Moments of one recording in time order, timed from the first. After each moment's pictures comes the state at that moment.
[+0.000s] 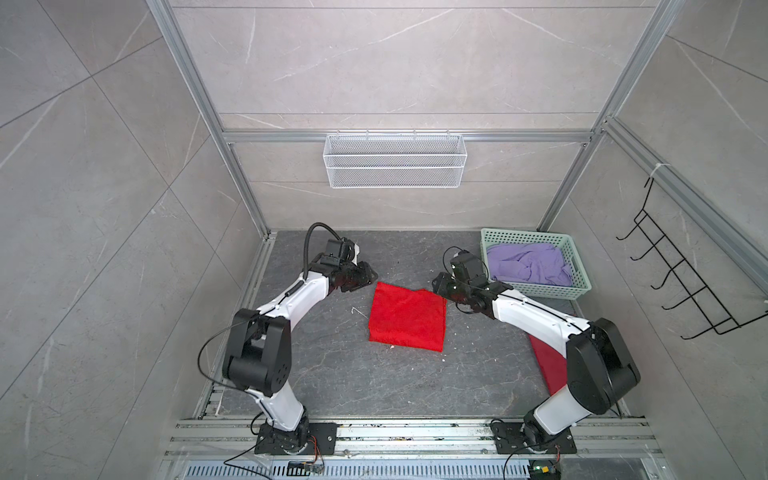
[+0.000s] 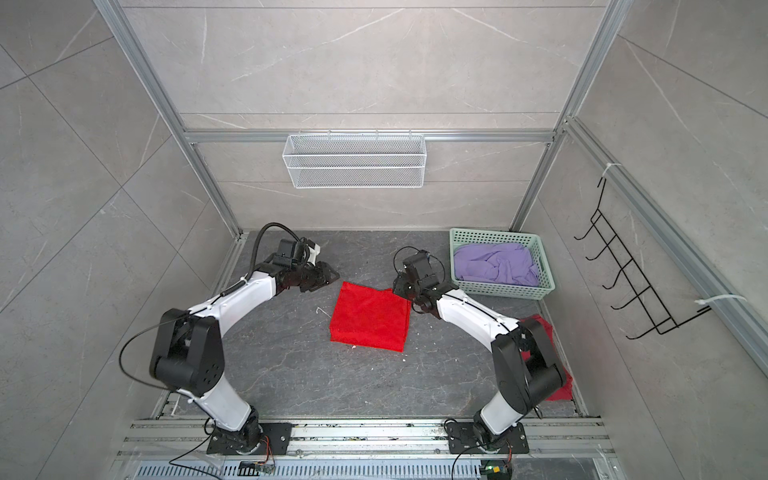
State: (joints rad) left arm -0.35 1.61 1.17 -0.40 0.40 -0.55; right arm 0.56 1.59 1.07 -0.23 0.03 0.76
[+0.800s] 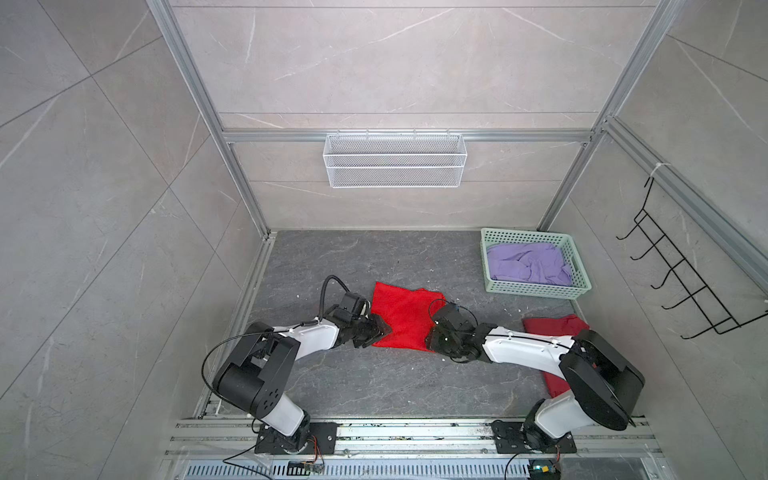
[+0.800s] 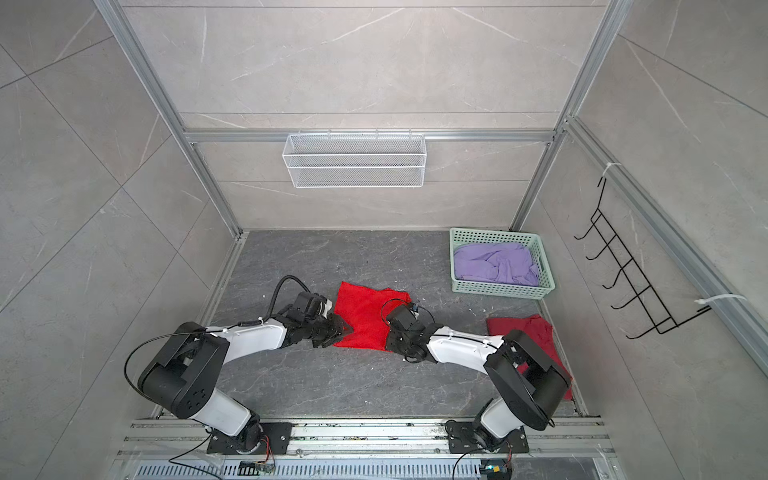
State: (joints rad) left arm -0.51 1.57 0.66 -0.03 0.43 -0.88; right arm 0.77 1.54 0.71 -0.20 0.05 0.97
